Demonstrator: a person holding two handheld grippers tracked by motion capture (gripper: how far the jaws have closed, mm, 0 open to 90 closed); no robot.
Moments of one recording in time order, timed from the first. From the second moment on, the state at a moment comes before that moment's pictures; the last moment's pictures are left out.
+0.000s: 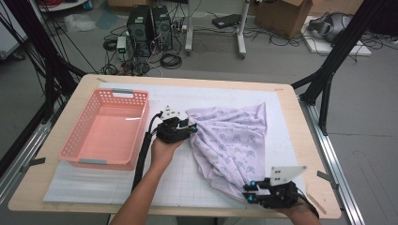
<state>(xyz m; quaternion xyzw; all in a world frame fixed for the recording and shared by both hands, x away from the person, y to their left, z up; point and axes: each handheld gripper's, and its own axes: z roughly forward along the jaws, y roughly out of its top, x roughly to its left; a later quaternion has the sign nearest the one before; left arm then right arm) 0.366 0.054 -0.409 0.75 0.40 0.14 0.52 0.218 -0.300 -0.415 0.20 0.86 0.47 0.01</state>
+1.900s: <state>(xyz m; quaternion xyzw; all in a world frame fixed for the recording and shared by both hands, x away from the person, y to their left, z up) 0.309 0.088 -0.442 0.77 0.40 0.10 0.49 0.351 -0.288 -0.408 0.44 0.77 0.39 0.25</state>
